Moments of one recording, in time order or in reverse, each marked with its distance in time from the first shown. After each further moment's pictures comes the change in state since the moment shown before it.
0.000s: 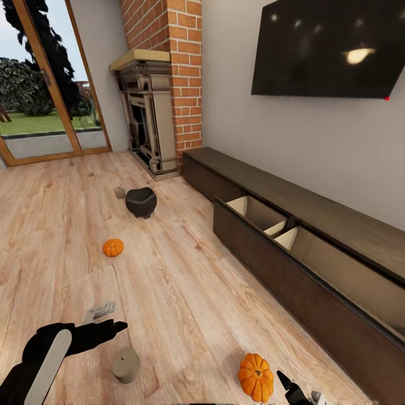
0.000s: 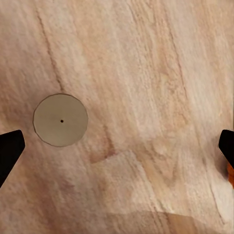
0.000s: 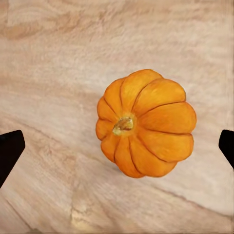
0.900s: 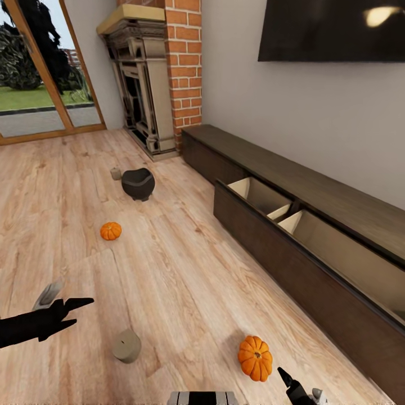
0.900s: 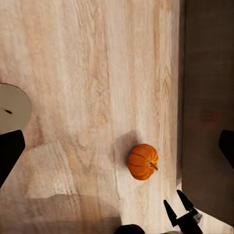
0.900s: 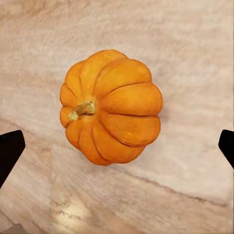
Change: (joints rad) left arm 0.059 0.437 0.032 0.008 0.953 0.000 -0.003; right arm -0.007 -0.008 -0.006 0.004 -0.009 0.003 0.037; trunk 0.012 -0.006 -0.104
